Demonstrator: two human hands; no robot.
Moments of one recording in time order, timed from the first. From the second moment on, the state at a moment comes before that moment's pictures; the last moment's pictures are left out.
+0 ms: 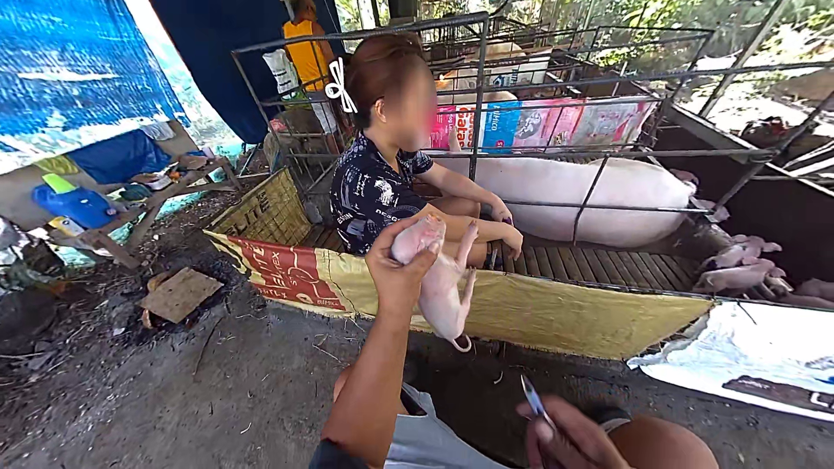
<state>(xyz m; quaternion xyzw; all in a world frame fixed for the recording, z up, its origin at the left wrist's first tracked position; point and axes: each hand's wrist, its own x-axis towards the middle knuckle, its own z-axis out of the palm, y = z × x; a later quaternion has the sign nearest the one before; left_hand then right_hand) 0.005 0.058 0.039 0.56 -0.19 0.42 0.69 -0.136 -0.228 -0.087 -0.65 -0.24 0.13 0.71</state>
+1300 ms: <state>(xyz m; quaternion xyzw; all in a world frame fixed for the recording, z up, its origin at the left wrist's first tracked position) -0.032 0.010 0.034 0.41 -0.15 0.39 0.81 -0.054 -0.135 0.078 -0.72 -0.29 0.06 0.63</state>
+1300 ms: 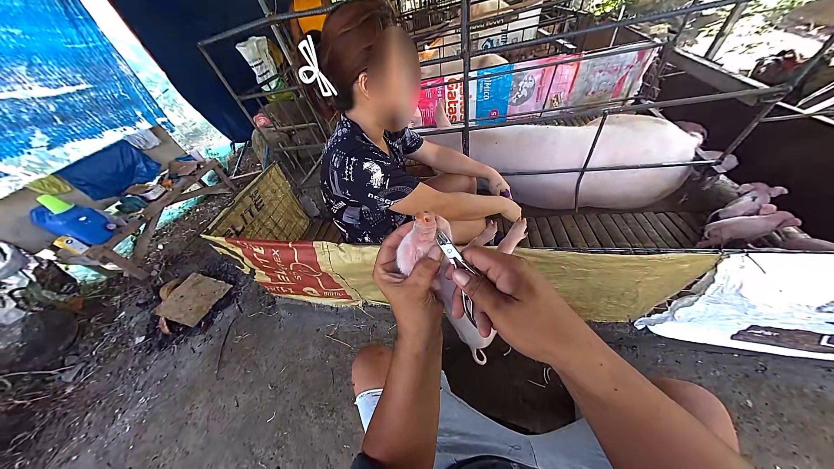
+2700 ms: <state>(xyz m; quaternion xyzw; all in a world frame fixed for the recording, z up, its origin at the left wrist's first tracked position) -0.010 -0.003 0.012 0.47 -0.11 0.37 0.79 -0.044 -0.136 0.053 -0.69 -0.25 0.04 0.67</state>
